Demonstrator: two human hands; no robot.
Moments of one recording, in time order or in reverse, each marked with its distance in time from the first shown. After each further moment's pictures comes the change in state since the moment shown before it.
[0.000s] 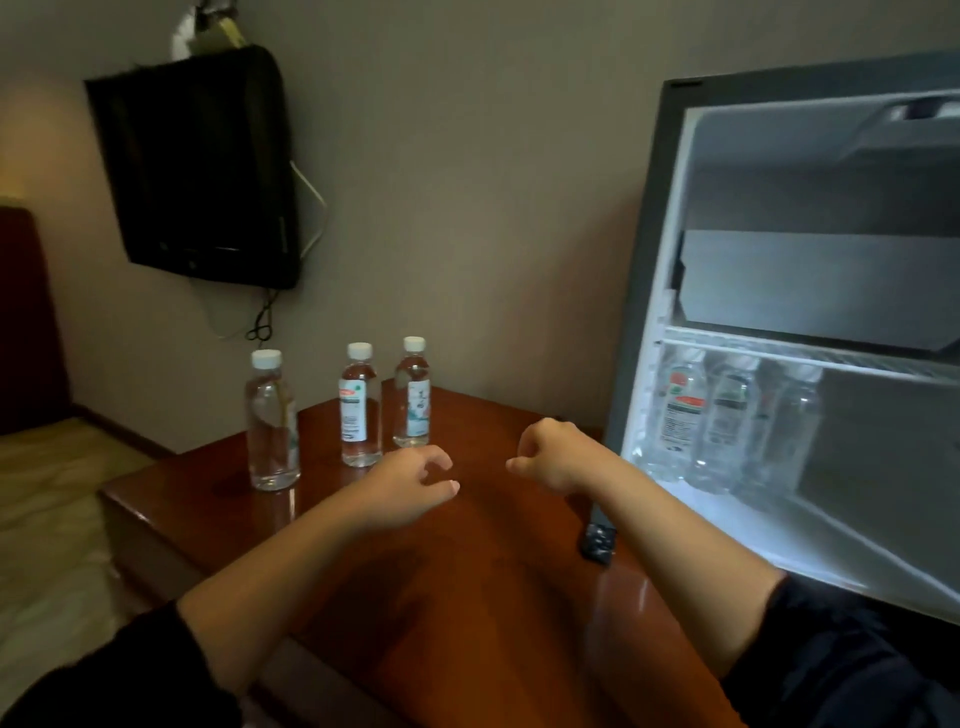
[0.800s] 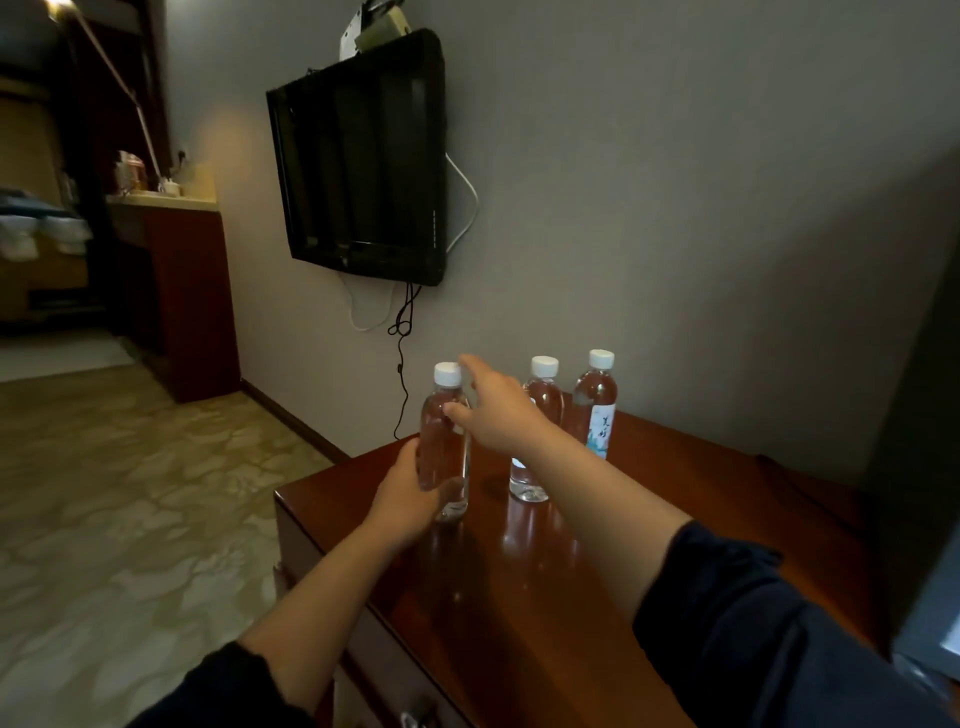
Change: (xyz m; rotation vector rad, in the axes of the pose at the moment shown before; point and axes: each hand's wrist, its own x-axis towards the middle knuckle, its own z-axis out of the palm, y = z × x) left_hand 0.025 -0.186 -0.082 -0.425 0.420 -0.325; right_hand 0.136 -0.224 0.094 0.204 0.047 -0.472
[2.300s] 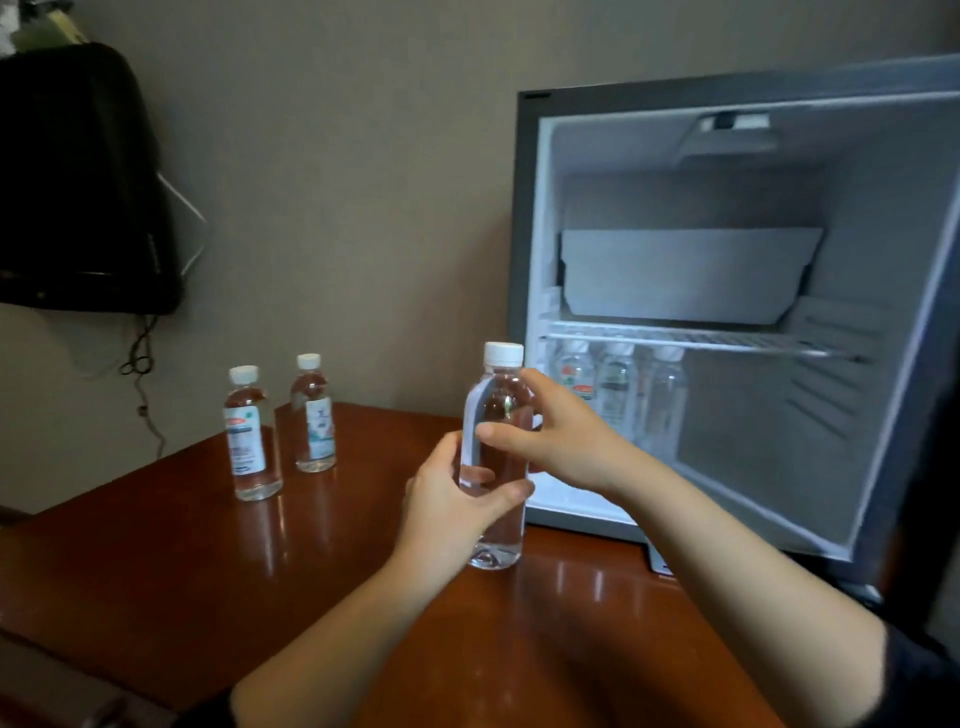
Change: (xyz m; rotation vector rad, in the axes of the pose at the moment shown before) left_hand -0.193 0.165 0.225 -0.260 -0.292 0.433; right_hand -0.296 0.121 -0.199 0.194 0.360 0.164
